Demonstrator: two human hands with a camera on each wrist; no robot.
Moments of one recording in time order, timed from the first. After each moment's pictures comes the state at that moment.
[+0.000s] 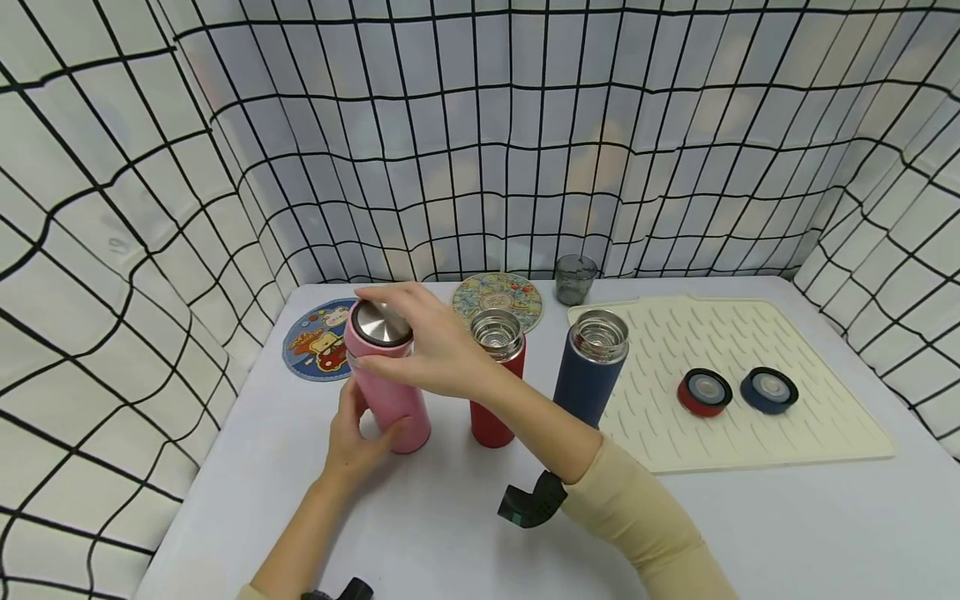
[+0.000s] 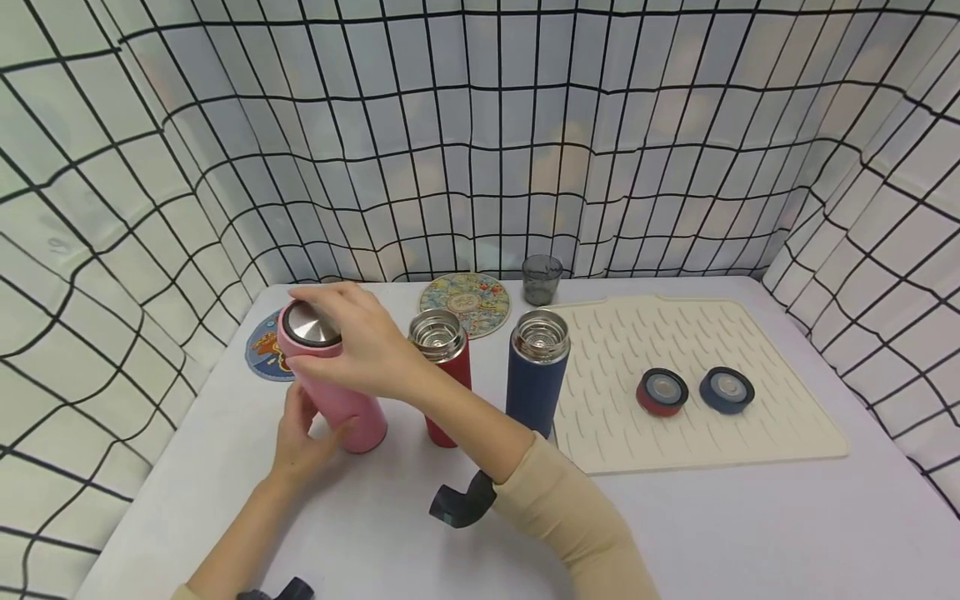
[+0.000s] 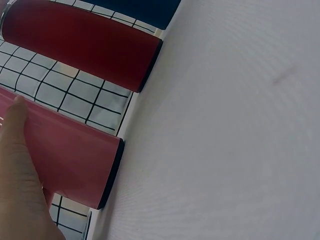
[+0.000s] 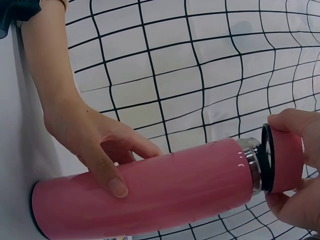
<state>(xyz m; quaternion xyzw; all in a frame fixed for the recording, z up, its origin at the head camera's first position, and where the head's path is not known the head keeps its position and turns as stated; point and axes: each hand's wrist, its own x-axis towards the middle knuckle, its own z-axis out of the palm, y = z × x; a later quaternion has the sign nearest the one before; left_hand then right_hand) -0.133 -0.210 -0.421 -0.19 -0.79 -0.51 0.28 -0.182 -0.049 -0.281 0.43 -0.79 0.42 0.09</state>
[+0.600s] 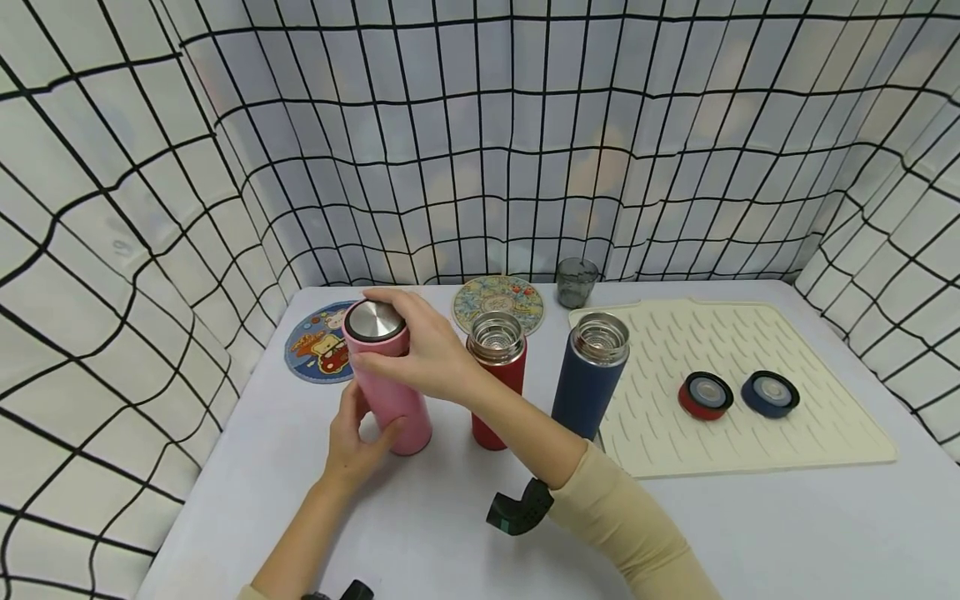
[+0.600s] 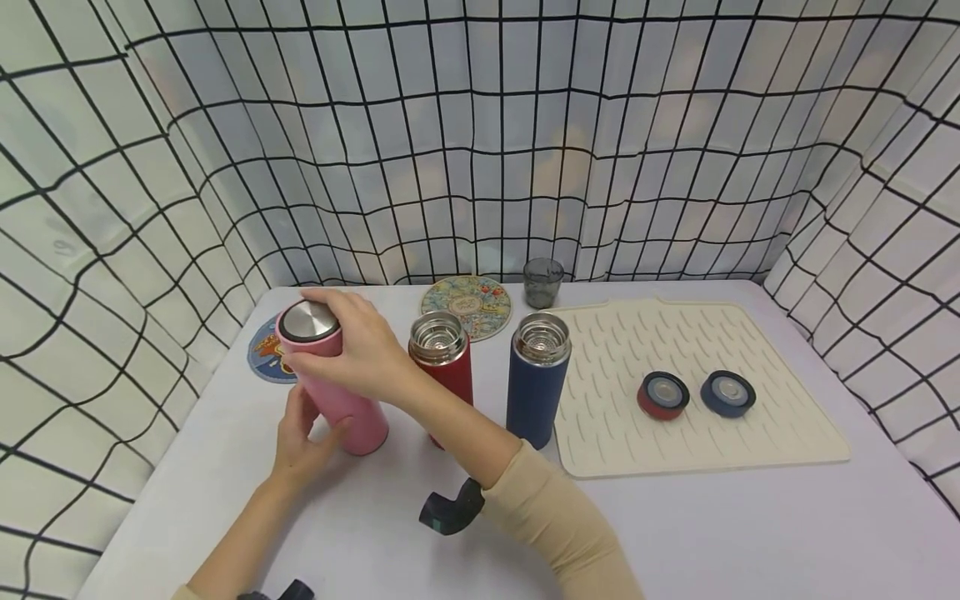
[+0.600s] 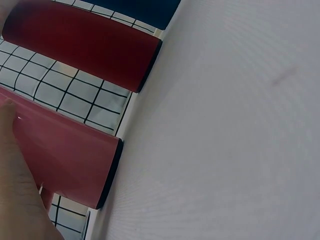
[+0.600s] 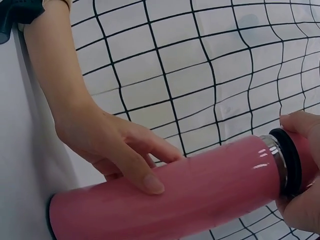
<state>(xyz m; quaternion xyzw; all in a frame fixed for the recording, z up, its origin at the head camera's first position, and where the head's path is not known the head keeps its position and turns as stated) -0.134 -0.212 -0.424 -0.21 -0.77 -0.52 0.31 -0.186 -0.062 -0.297 0.39 -0.77 0.50 0.05</state>
